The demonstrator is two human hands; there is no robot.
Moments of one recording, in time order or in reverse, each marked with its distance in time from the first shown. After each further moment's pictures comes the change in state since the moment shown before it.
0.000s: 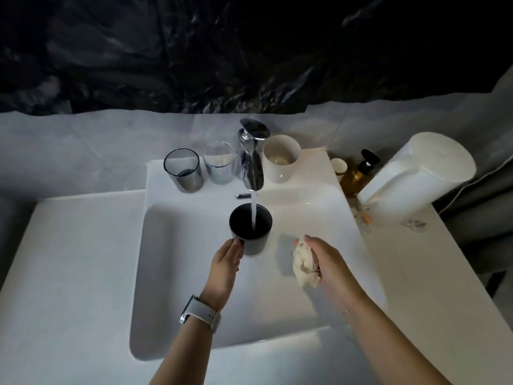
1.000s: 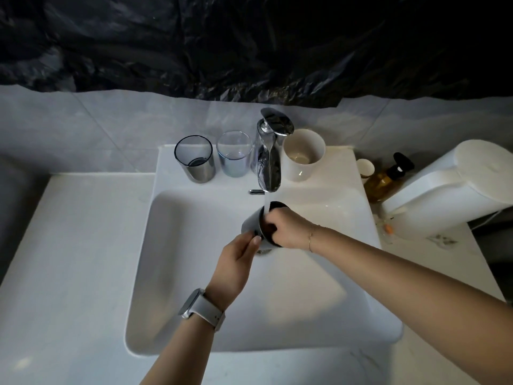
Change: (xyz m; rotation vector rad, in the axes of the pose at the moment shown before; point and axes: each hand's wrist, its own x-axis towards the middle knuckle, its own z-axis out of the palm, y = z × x) left_hand 0.012 0.005 0.006 0.268 0.002 0.212; right_hand 0.089 -0.060 0.072 -1.298 -0.556 -0.509
